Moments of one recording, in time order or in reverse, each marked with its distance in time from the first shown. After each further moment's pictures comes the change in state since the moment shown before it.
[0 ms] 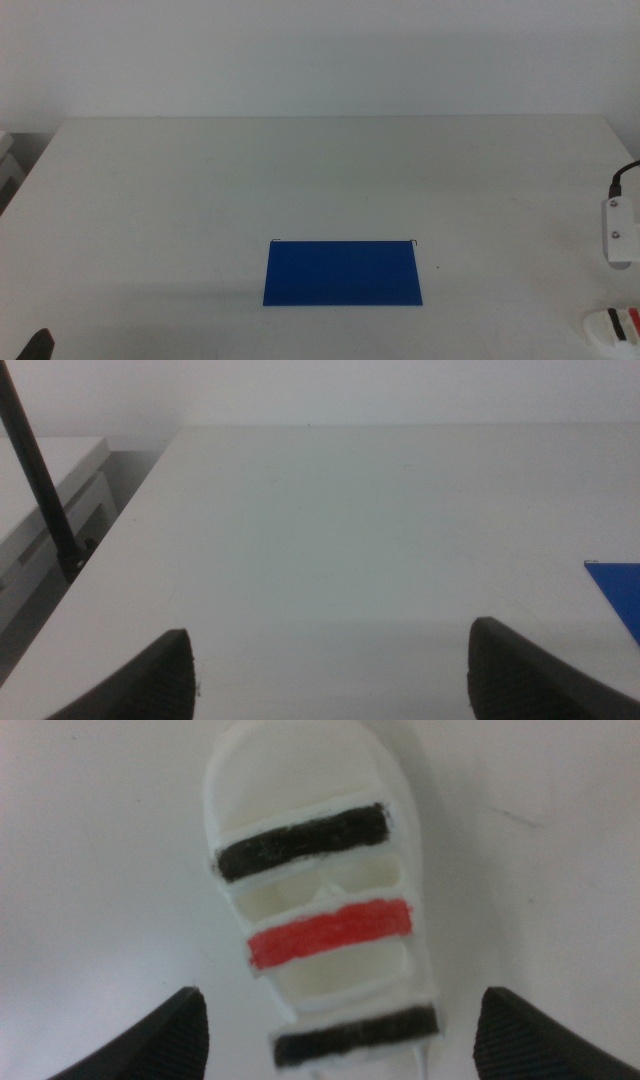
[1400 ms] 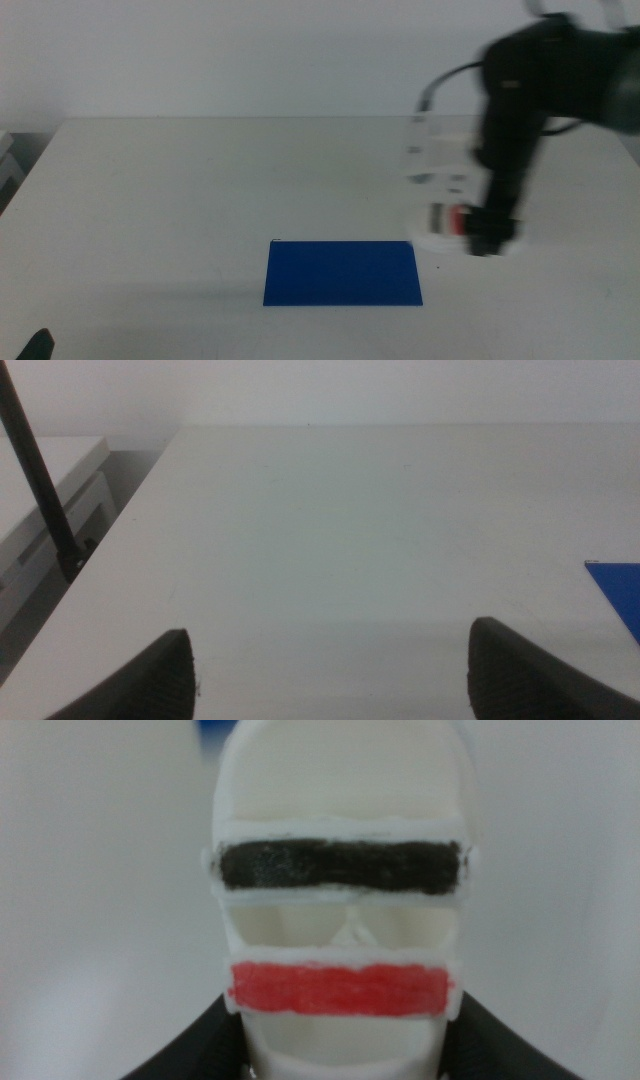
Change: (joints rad) left arm 0.000 0.000 0.000 0.000 0.000 0.000; right arm 0.587 0.209 -0.579 -0.007 0.303 0.385
